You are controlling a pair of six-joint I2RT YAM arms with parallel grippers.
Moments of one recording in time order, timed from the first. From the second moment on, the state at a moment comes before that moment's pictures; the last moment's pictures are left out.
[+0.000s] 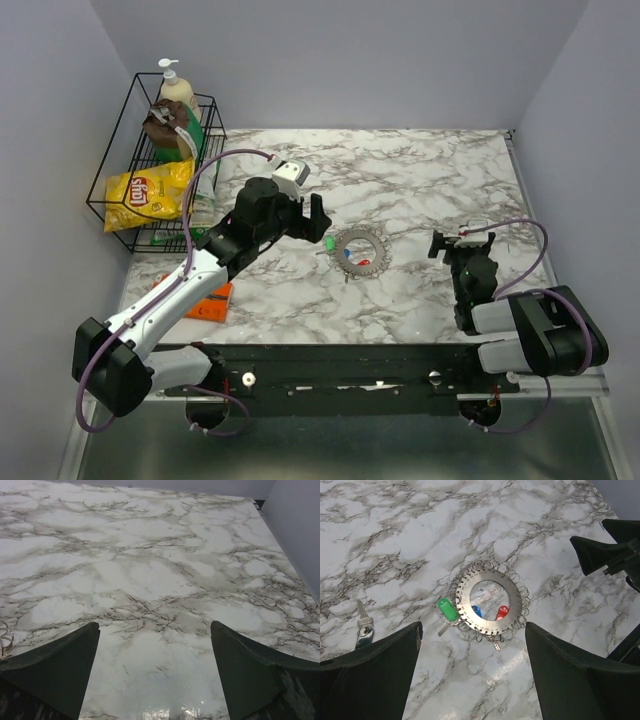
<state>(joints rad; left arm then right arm) -0.61 1.19 0.99 -0.18 0.11 -0.26 0.18 1.38 0.08 1.28 0.23 -0.12</state>
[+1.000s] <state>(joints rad) -0.61 1.19 0.99 -0.22 0.01 -0.19 0.17 1.38 0.13 1.30 0.27 -0.08</state>
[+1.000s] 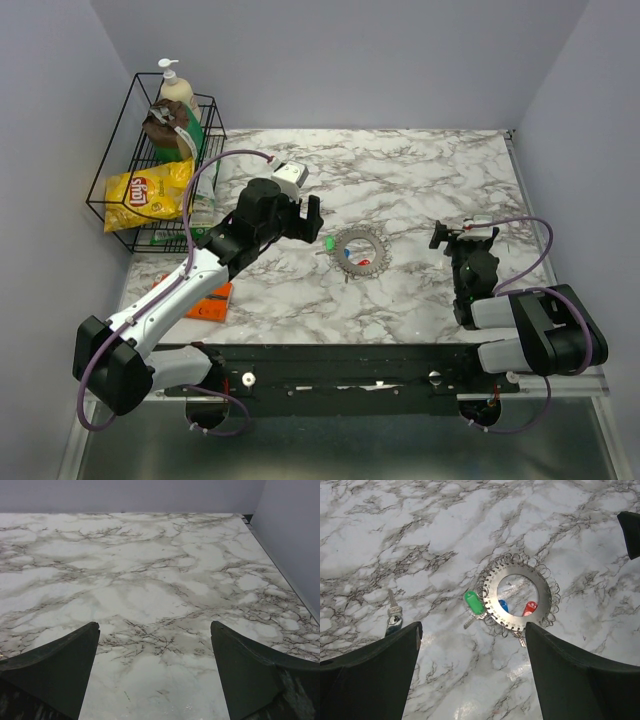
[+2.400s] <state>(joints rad) -0.61 1.19 0.99 -0.23 0.01 -0.19 0.17 1.38 0.13 1.30 0.27 -0.08</state>
